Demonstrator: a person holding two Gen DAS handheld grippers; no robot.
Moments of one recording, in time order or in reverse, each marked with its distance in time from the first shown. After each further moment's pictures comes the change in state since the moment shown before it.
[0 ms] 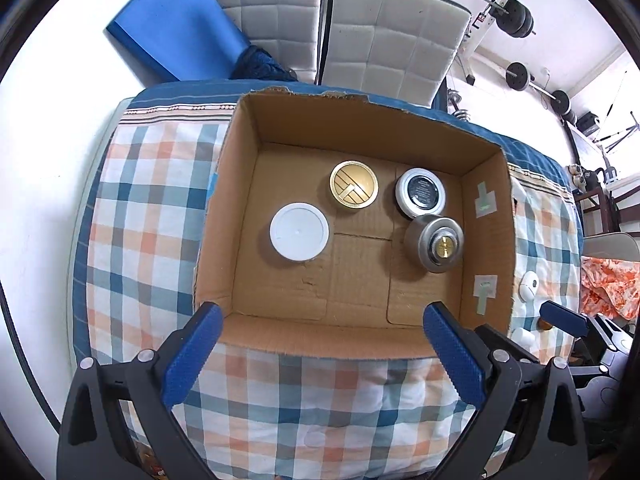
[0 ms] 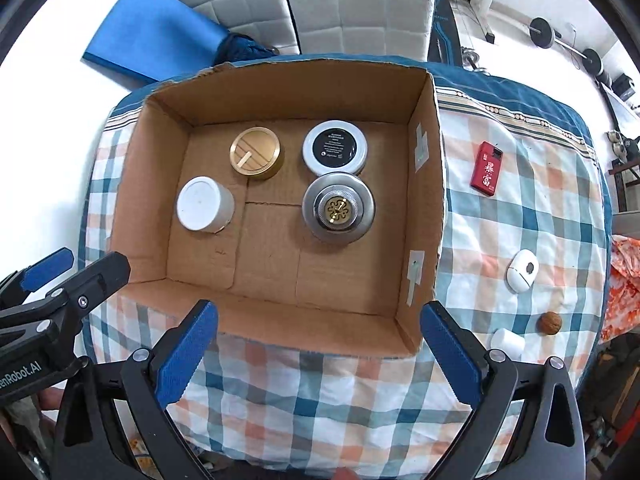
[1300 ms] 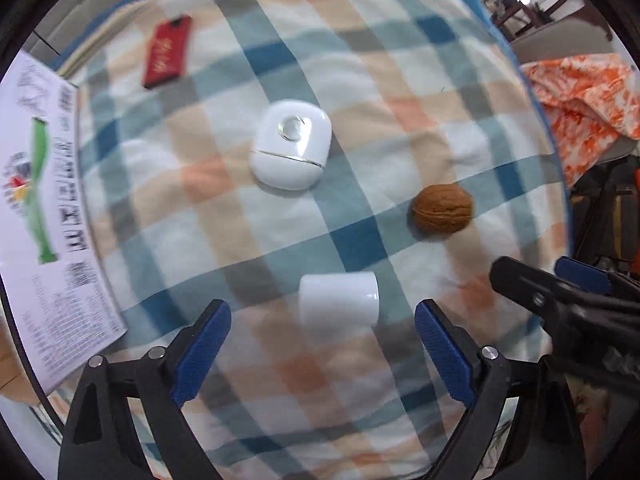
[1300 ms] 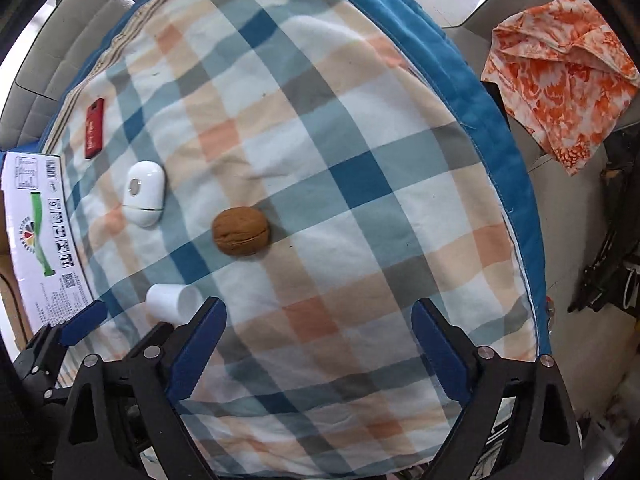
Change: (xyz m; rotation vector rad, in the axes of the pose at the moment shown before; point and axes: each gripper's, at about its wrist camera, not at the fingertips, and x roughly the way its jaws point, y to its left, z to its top) left arm 0.198 -0.374 -0.116 0.505 0.299 -0.046; right arm 0.073 -0.403 -0.141 0.590 0.145 -0.032
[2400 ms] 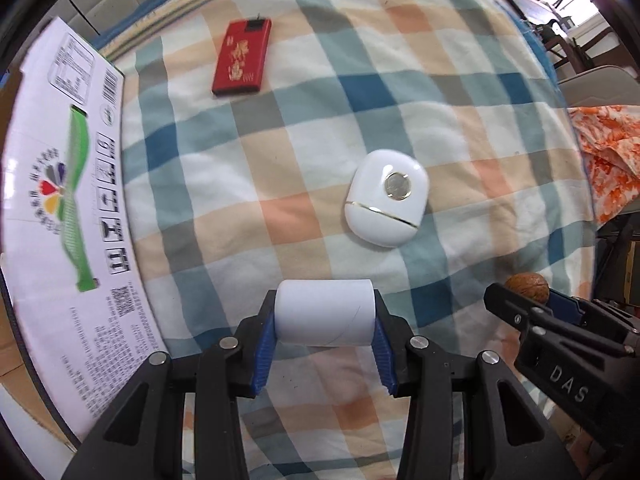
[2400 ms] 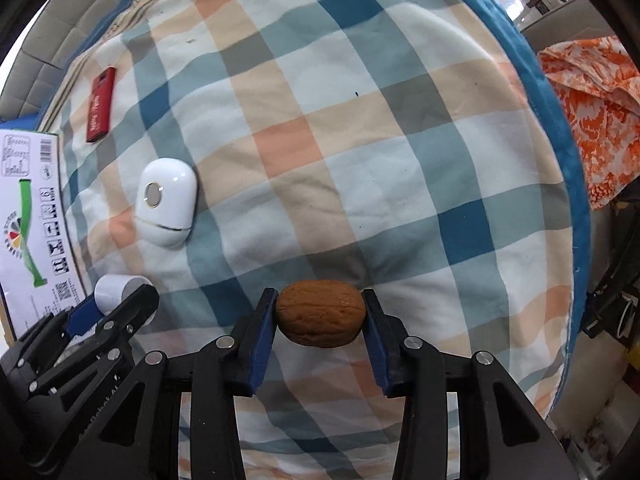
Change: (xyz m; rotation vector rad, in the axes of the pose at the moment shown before) left arm -0.020 0.044 0.022 -0.121 -0.067 0.040; right arm 0.028 0.062 0.012 -0.108 0.008 -0.011
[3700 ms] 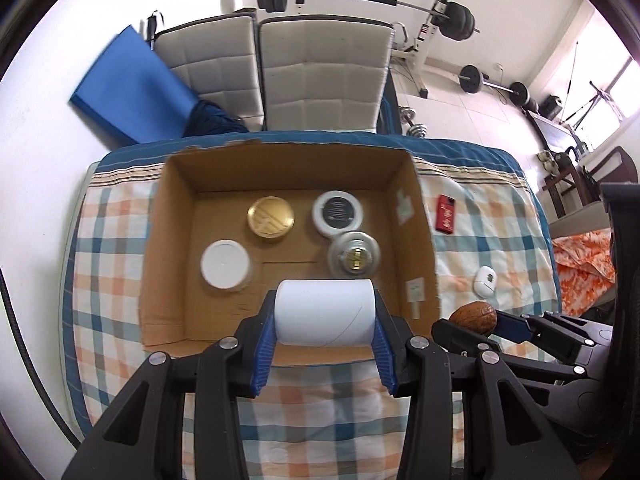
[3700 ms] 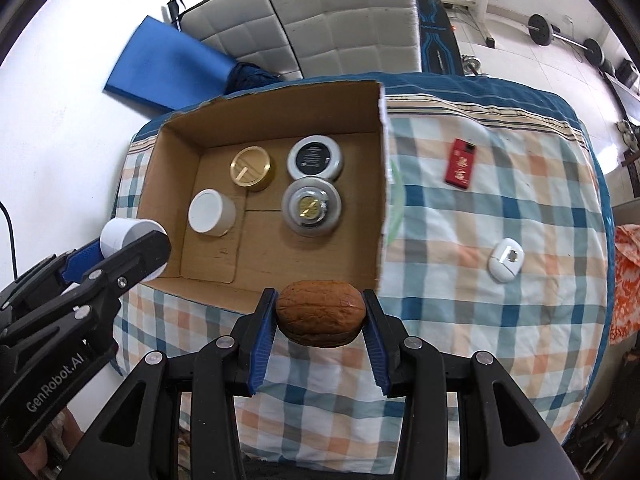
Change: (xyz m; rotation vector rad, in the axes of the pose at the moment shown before) left arm -0.212 0.245 -0.093 -0.235 -0.373 0.016; right arm -0.149 0.301 -0.099 -0.452 -0.199 0.157
